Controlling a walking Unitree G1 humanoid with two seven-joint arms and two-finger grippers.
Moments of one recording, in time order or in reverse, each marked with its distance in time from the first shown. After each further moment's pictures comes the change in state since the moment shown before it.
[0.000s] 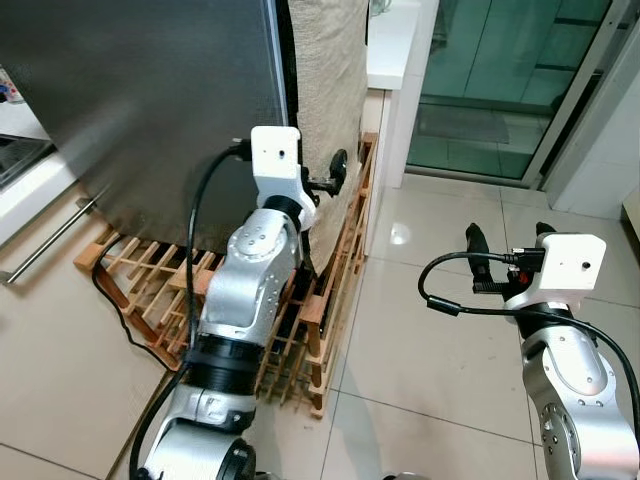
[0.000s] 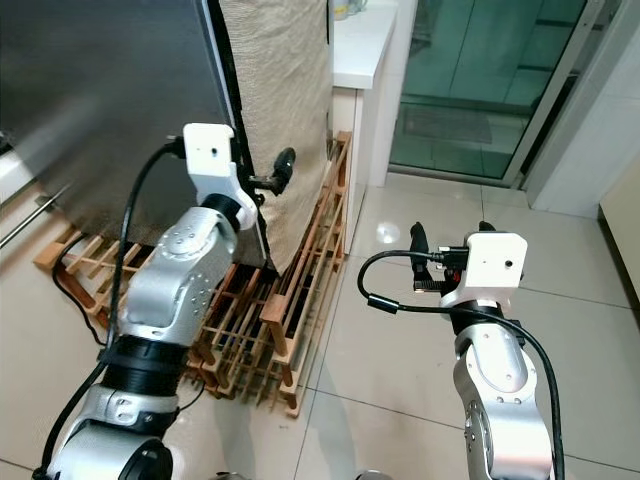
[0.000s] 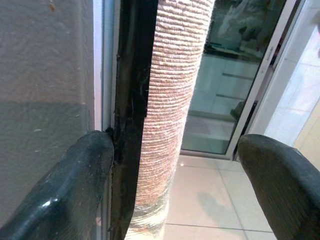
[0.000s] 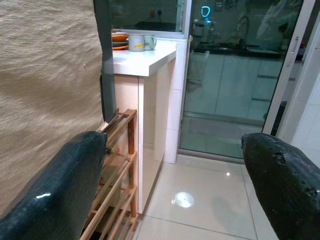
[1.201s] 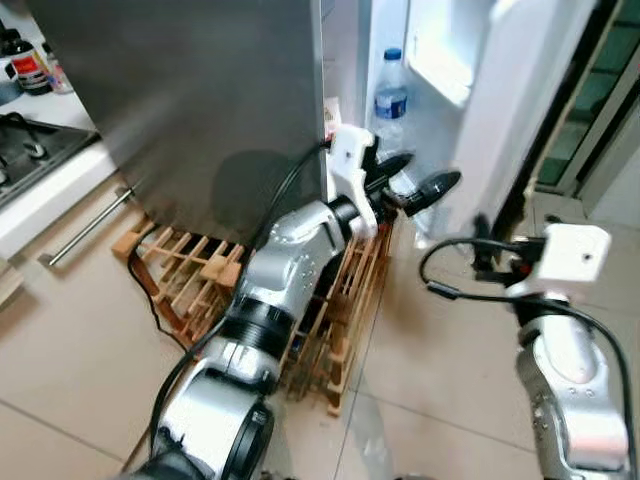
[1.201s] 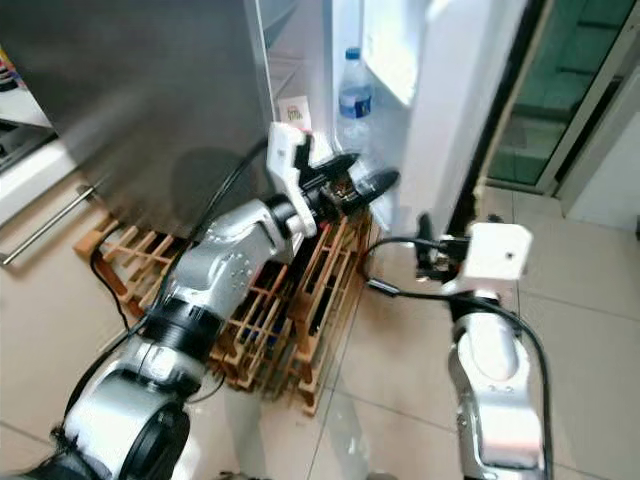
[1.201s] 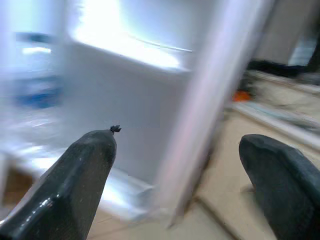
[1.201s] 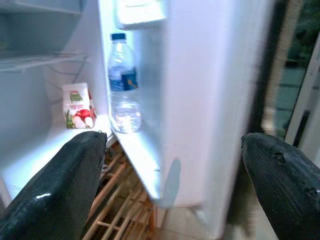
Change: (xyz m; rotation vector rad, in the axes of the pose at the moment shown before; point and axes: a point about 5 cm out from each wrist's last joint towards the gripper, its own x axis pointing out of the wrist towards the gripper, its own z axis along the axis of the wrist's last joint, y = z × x) left arm -0.004 -0.021 -0.021 -0.160 -0.042 -0.511; right arm 0.016 0.011 0.005 0.011 -0.037 -0.004
